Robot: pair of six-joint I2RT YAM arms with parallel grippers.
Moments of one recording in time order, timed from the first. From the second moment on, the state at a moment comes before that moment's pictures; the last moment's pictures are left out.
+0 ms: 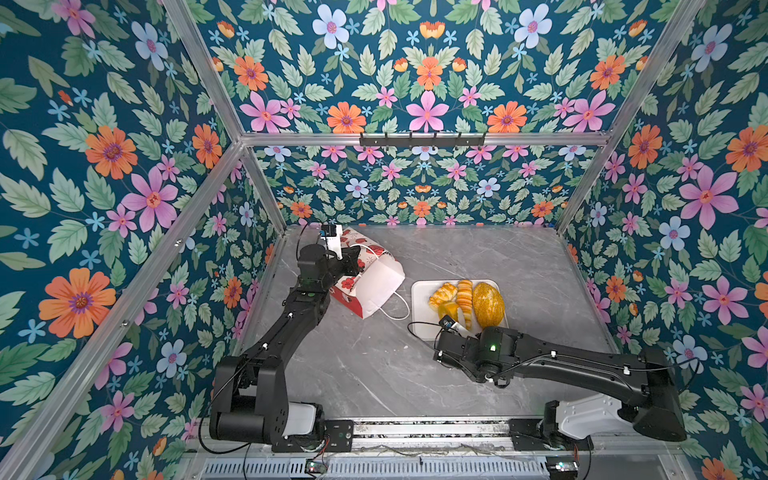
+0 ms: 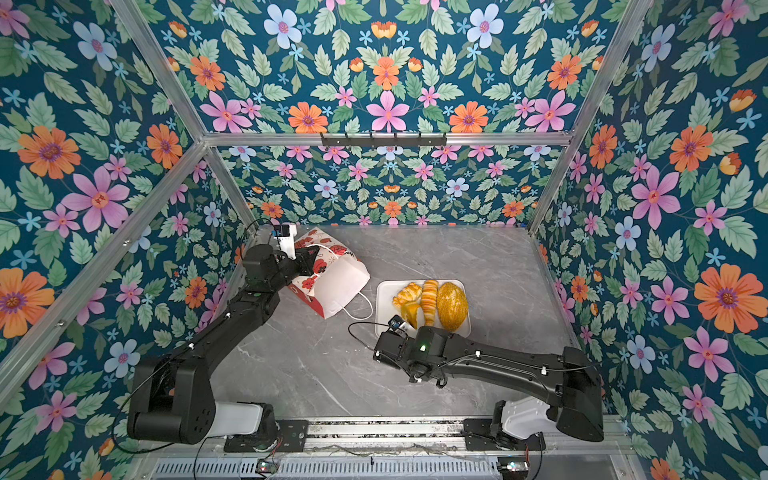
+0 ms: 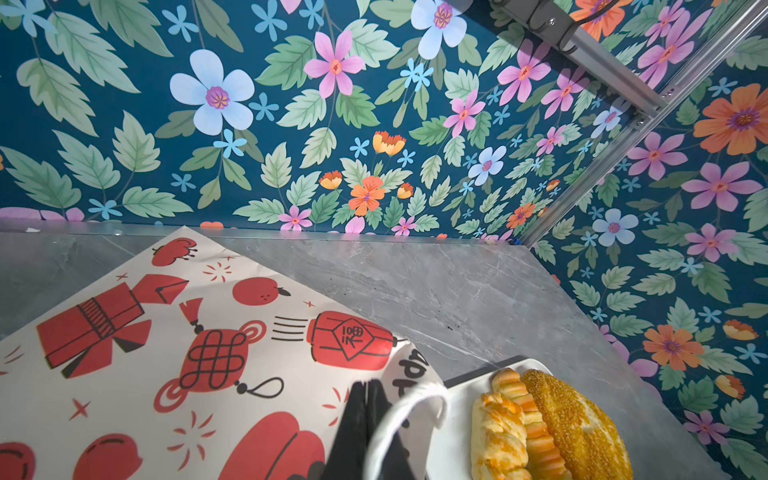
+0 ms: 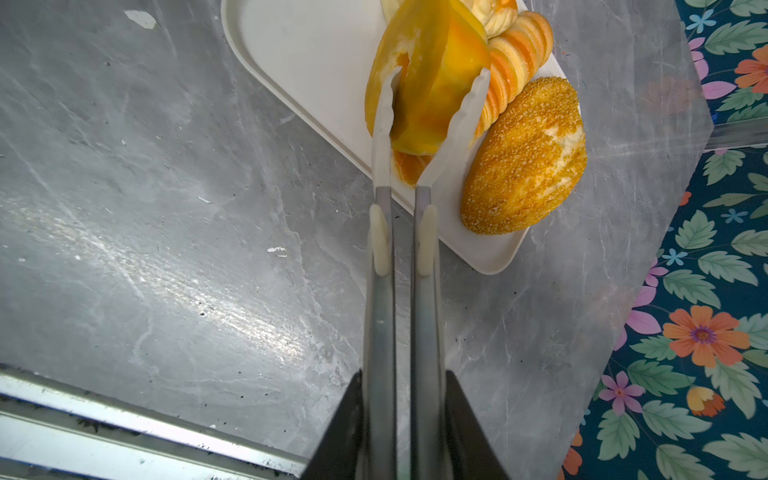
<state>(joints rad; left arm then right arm) -0.15 1.37 0.86 0.30 0.36 -0.31 1.22 1.40 1.14 -1.23 0.55 0.47</state>
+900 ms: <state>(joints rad) -0.15 1.37 0.85 0.33 0.39 -0.31 1.31 1.46 1.18 -1.19 0.53 0.58</state>
